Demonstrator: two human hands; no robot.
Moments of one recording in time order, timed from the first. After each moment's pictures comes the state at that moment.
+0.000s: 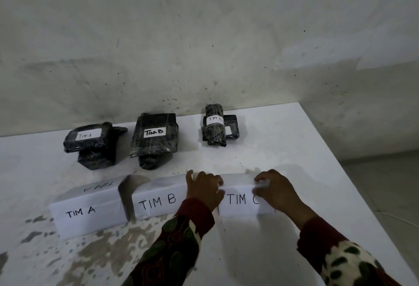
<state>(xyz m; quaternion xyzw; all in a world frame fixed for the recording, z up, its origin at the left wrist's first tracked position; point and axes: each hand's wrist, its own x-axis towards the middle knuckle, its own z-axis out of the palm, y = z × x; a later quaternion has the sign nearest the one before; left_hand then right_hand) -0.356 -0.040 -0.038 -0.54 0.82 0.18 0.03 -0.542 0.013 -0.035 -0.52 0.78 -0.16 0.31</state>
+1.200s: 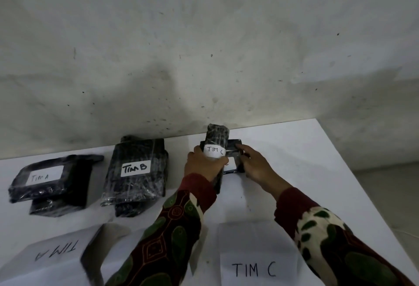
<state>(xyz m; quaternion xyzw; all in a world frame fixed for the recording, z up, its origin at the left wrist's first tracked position) -0.410 -0.209 -0.044 -0.69 0.58 0.41 -0.16 -0.546 -0.176 -0.055 -0.45 0.73 -0.30 0.42</state>
